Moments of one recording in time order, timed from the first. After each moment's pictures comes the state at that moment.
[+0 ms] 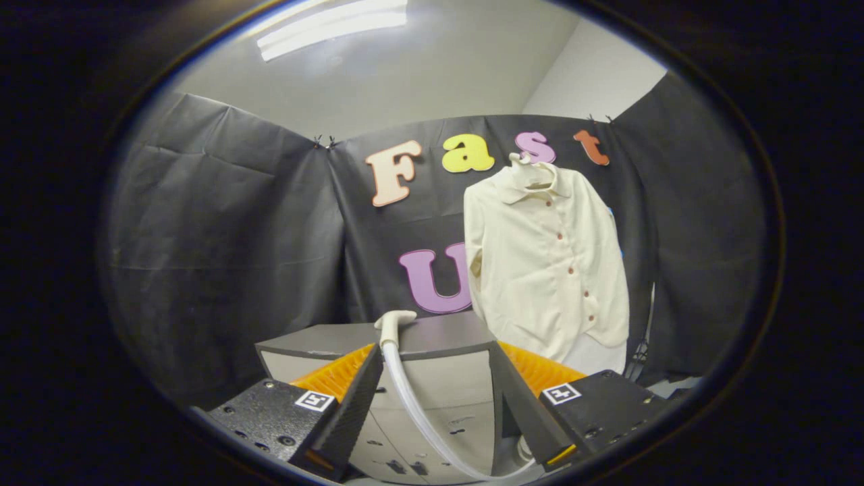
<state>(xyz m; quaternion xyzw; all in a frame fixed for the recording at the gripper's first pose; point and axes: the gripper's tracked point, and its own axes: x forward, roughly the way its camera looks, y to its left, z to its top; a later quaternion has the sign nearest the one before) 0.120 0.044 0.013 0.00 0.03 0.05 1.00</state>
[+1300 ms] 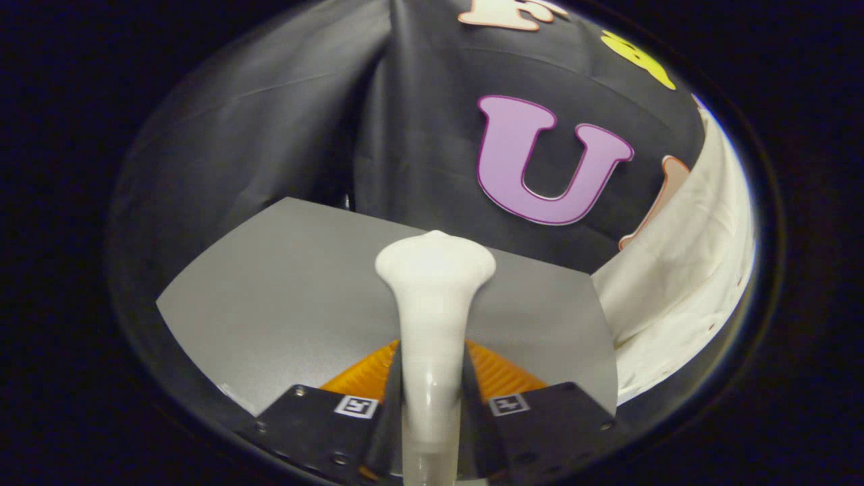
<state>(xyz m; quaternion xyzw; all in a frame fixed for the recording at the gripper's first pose) 0.374 0.183 -0.139 -0.16 0.41 0.12 0.89</state>
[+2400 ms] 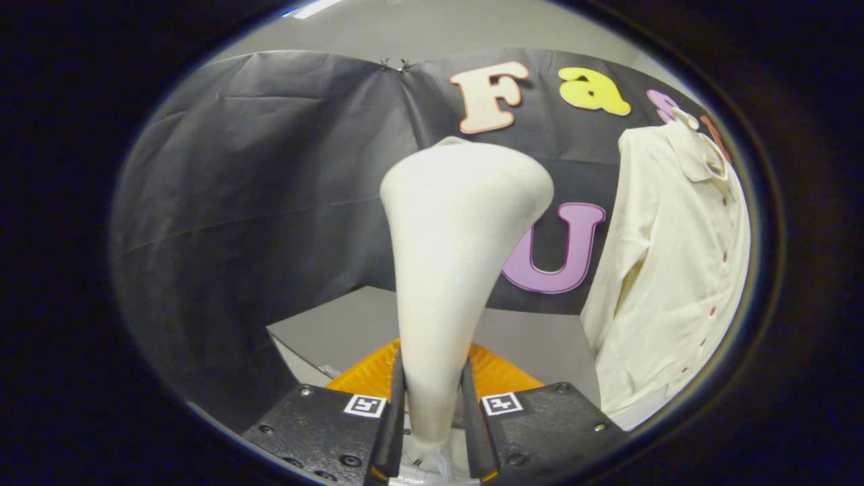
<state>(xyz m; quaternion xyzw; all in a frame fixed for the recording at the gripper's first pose) 0.346 0.186 -0.026 -0.04 0.14 0.26 0.95</state>
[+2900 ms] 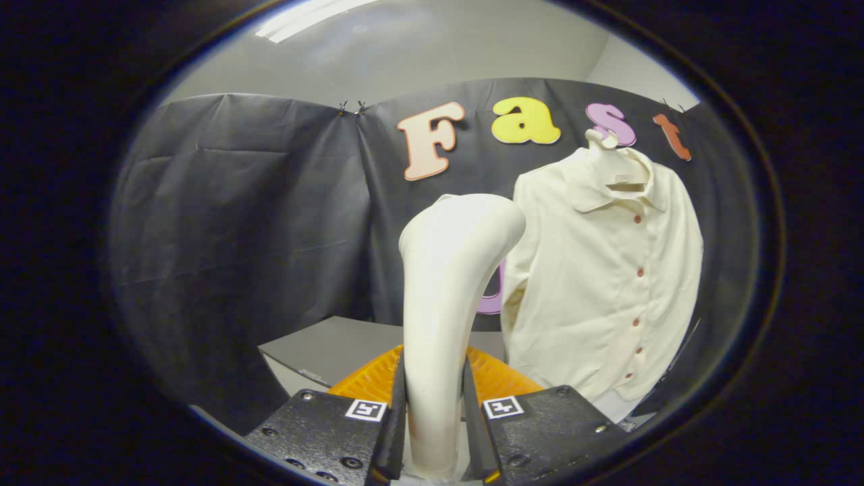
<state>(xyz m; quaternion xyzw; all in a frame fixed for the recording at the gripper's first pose) 0.319 0.035 0.049 -0.03 0.11 0.17 0.98</state>
